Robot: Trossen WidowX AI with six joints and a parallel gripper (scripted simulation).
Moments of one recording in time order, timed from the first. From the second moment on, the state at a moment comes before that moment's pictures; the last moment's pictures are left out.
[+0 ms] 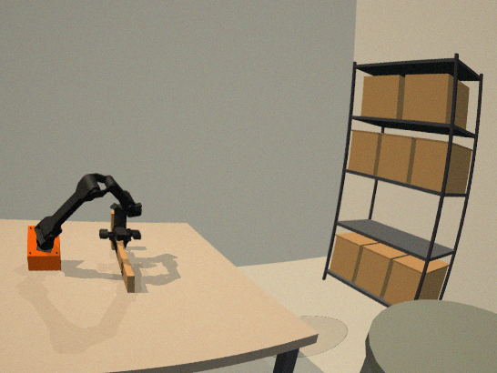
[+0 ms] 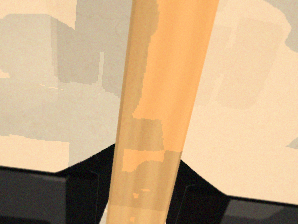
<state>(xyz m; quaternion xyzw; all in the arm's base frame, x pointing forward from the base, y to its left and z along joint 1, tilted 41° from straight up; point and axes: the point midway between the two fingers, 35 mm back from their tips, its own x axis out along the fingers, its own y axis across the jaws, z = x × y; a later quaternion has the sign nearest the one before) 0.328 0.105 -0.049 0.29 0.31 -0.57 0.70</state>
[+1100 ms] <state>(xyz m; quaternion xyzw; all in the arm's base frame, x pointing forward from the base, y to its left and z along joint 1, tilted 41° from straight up) 0.328 0.108 -0.051 0.29 0.31 -0.57 0.70</state>
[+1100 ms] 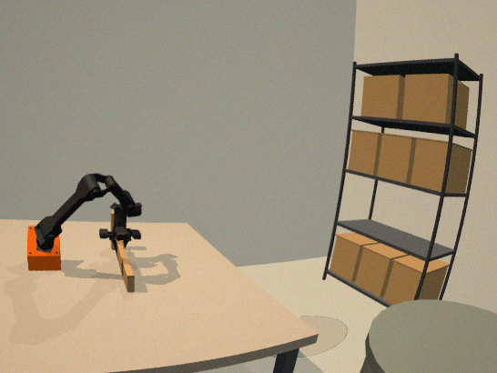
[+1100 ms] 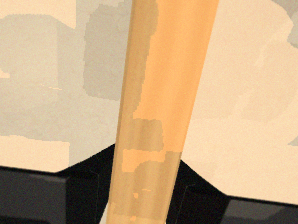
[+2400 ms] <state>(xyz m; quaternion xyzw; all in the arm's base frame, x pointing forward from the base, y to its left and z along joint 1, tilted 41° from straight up) 0.327 0.111 -0.053 0.29 0.31 -0.57 0.70</state>
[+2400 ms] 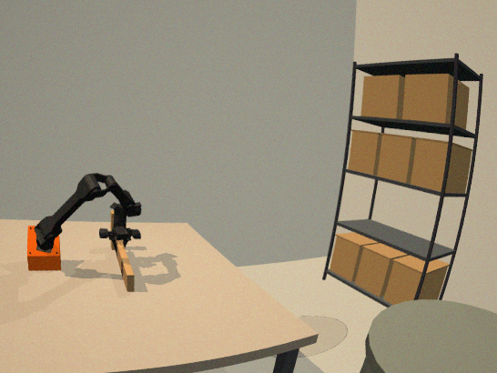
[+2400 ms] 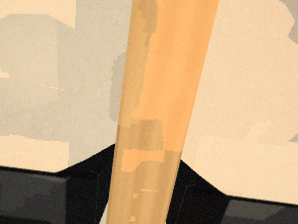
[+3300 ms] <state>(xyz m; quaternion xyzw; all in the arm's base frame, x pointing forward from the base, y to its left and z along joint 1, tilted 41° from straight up) 0.327 0.112 -0.055 0.29 0.31 -0.57 0.70</state>
